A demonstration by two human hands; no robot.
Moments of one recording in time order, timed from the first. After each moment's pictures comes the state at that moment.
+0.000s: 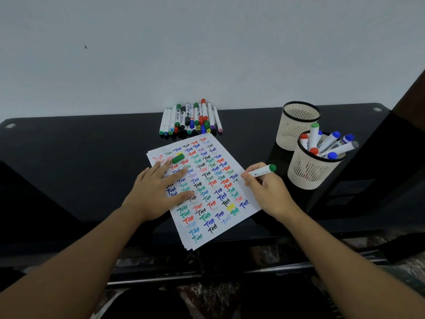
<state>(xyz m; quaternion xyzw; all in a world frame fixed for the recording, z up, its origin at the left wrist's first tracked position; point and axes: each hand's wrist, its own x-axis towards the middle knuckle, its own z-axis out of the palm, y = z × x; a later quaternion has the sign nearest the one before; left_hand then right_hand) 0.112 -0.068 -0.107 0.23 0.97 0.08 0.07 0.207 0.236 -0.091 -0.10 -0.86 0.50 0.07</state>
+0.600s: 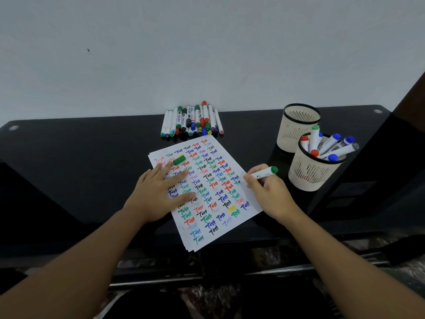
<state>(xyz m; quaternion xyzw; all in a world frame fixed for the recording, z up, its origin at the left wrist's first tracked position) 0.113 -0.068 -0.107 0.23 0.97 0.08 0.07 0.206 0.240 -0.095 -0.10 -0.86 0.49 0.07</state>
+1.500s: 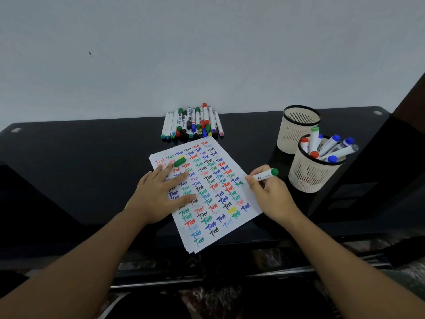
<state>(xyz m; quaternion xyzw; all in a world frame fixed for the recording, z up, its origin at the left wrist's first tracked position) 0.113 -0.068 -0.108 0.23 0.97 0.09 0.06 0.206 0.240 -0.097 -0.09 -0.87 0.47 0.09</state>
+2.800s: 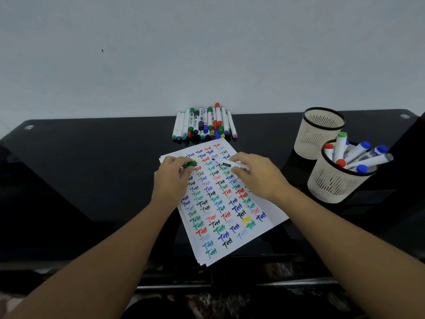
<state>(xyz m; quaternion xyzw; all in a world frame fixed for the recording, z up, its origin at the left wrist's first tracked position) 0.077 -0.033 -0.111 0.08 0.93 0.36 -0.10 0.132 0.207 -0.065 0.02 -0.97 0.24 0.03</state>
